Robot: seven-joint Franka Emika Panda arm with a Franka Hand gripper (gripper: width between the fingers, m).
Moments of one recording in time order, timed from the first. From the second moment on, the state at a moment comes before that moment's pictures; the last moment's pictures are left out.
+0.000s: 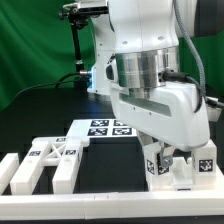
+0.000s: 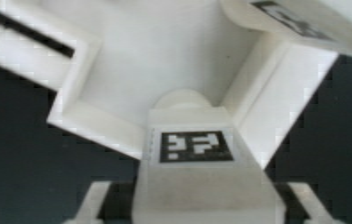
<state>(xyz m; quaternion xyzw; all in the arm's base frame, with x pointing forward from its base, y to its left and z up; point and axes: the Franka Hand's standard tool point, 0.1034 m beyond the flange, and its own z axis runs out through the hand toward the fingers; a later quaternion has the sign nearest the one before) 0.645 0.048 0.072 -0.82 0.57 -0.02 0.06</state>
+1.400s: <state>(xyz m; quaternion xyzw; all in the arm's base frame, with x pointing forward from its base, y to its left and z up) 0.645 0.055 0.096 -0.68 0.73 0.01 0.07</state>
